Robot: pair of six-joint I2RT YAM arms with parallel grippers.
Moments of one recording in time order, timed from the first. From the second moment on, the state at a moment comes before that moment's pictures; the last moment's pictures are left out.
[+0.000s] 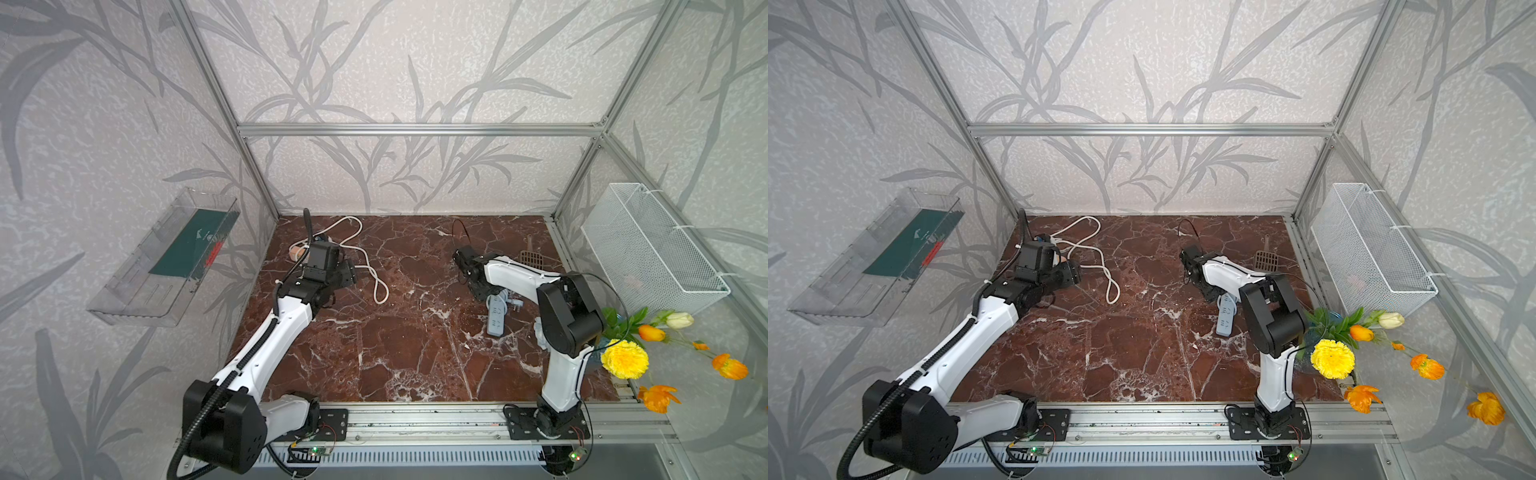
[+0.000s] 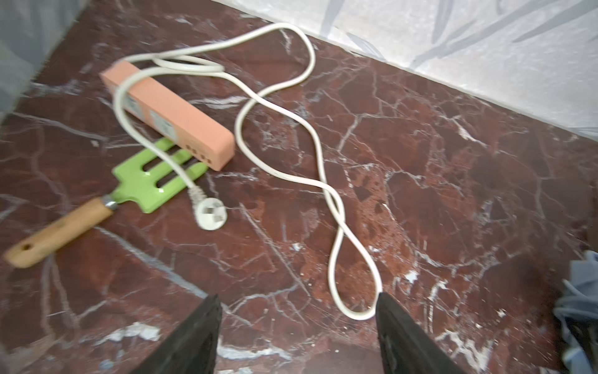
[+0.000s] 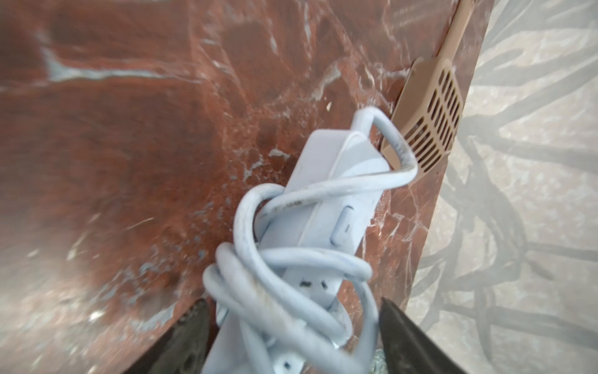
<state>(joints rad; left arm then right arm) -0.21 1.22 0.99 -0.54 -0.16 -0.44 0.47 1.92 1.34 -0.87 0.63 0.11</state>
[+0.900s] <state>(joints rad) 0.26 2.01 1.47 -0.59 -0.07 -0.52 0.74 1.83 1.48 -0.79 0.31 0.25</state>
